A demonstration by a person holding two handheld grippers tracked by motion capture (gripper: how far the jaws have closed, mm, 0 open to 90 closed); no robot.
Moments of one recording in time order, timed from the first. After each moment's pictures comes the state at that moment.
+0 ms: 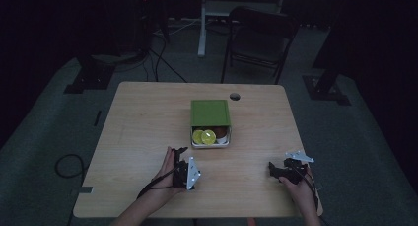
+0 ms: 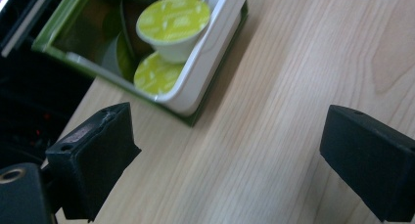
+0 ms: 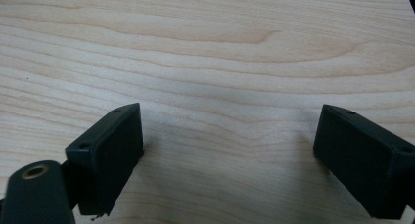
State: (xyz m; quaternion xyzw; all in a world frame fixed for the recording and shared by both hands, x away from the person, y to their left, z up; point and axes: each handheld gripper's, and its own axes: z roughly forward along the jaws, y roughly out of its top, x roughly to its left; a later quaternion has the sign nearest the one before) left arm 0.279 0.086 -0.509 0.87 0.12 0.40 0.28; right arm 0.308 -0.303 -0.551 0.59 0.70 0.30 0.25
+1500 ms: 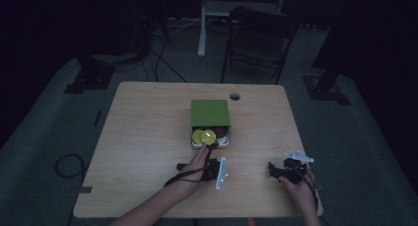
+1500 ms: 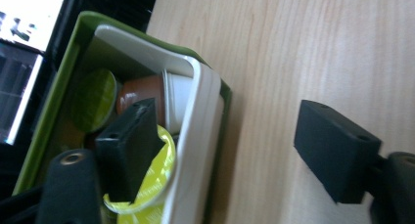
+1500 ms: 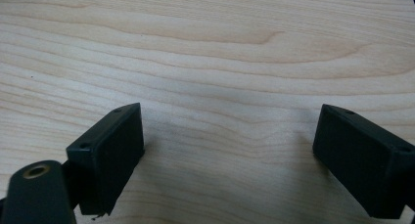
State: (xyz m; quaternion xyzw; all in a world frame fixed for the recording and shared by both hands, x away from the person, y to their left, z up) left arm 0.305 0.010 -0.521 0.86 -0.02 0.45 0.24; right arm 0.308 -0.303 -0.551 0.59 0.71 0.31 0.25
